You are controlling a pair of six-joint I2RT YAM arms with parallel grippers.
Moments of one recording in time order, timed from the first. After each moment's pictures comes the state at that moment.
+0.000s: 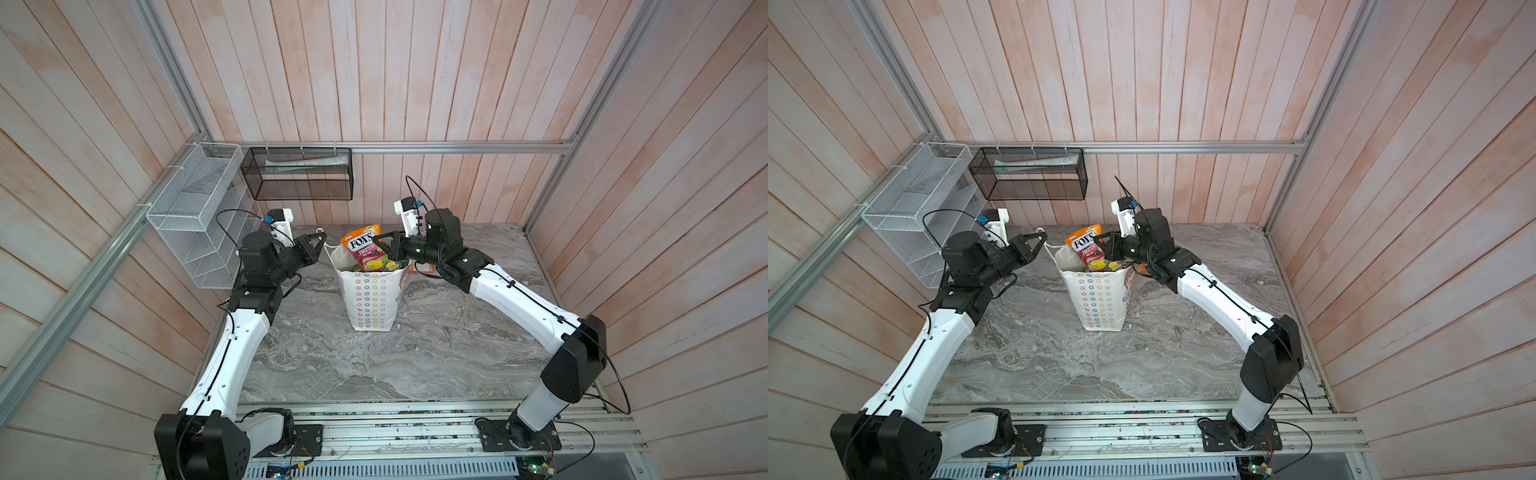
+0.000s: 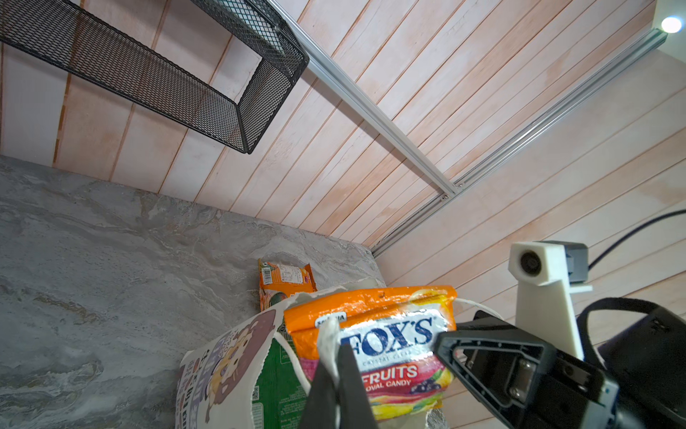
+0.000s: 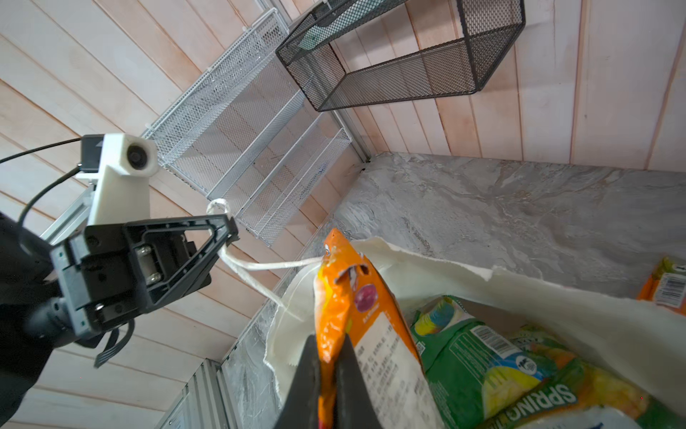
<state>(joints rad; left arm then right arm) -0.05 1.21 1.10 -0.04 0.55 -0.63 0.69 1.71 1.64 -0.21 -0.35 0.51</state>
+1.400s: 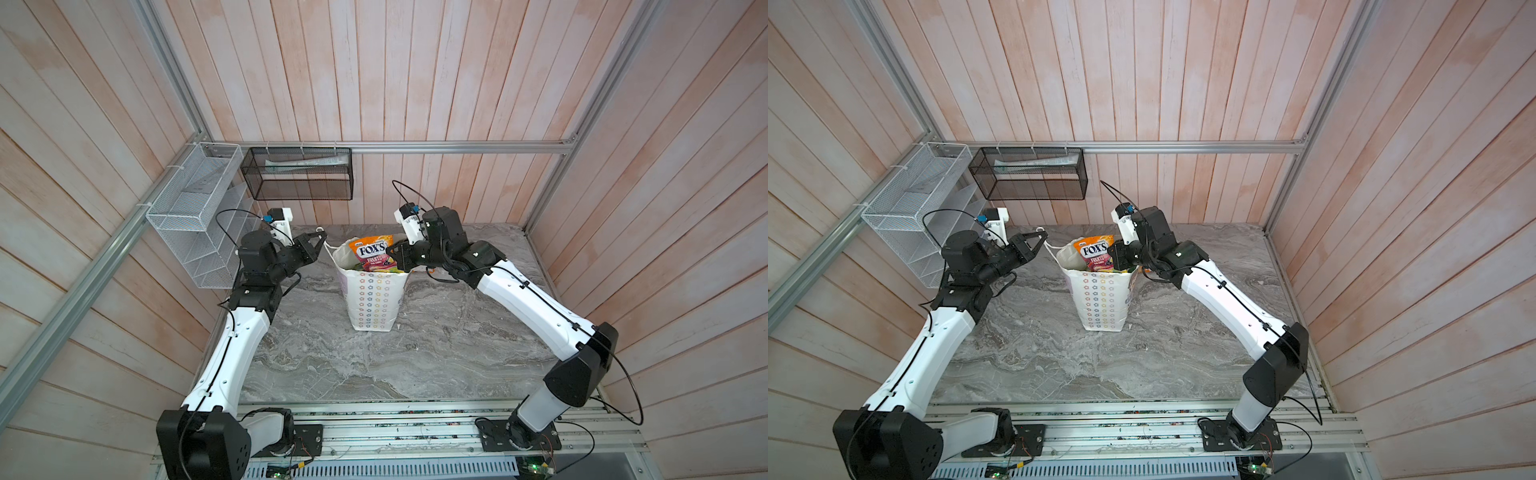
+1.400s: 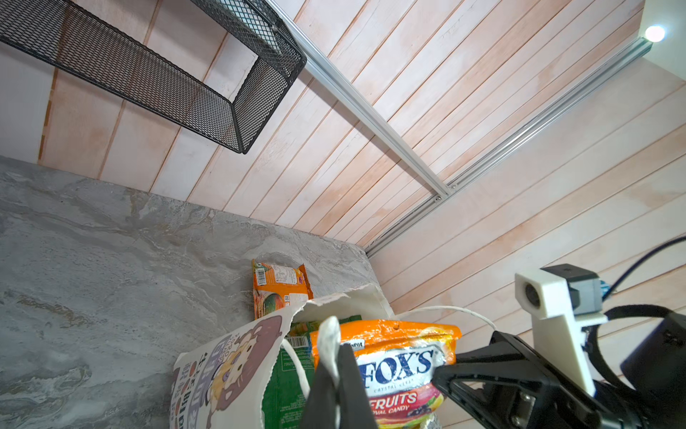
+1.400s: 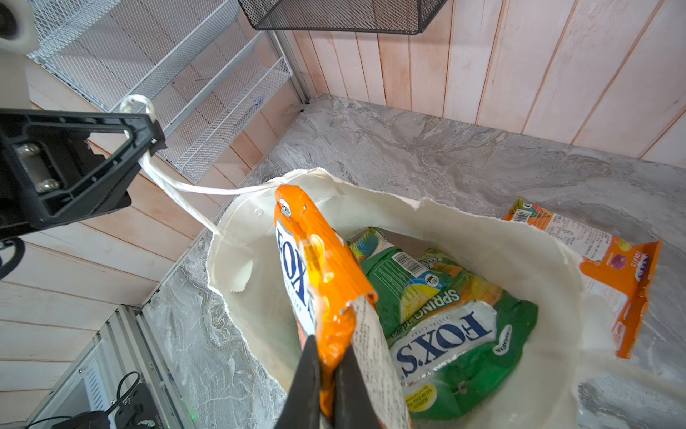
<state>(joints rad) -0.04 1.22 1.10 -0.01 0.57 -0.66 0.72 1.66 1.71 -0.58 -0.20 0.30</state>
